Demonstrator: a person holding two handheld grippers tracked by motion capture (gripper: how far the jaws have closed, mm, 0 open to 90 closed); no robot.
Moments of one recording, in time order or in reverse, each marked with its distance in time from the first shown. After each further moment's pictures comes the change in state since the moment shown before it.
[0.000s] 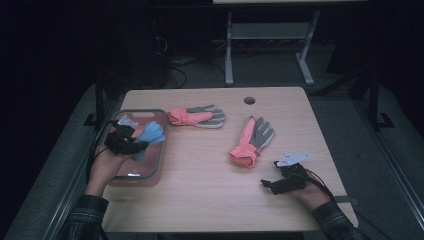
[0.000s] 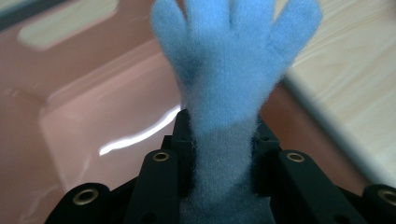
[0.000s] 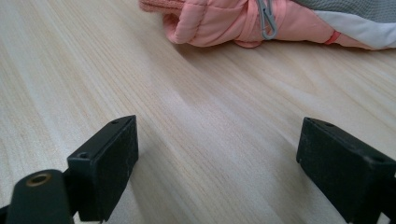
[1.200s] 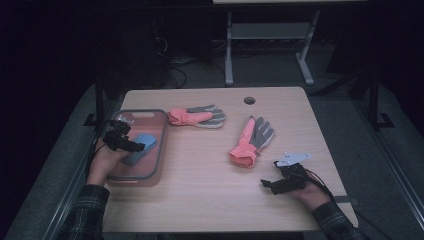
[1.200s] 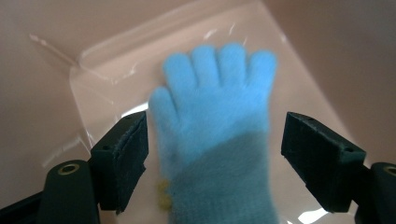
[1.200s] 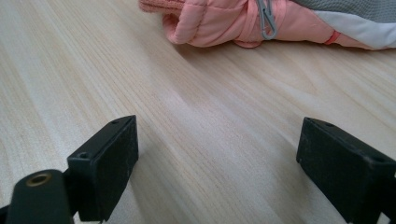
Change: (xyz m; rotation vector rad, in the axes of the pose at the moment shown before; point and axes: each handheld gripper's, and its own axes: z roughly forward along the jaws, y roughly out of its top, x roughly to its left) left arm 0.037 -0.003 0.033 0.091 0.053 -0.090; right arm 0.000 0.000 0.000 0.000 -0.001 0.001
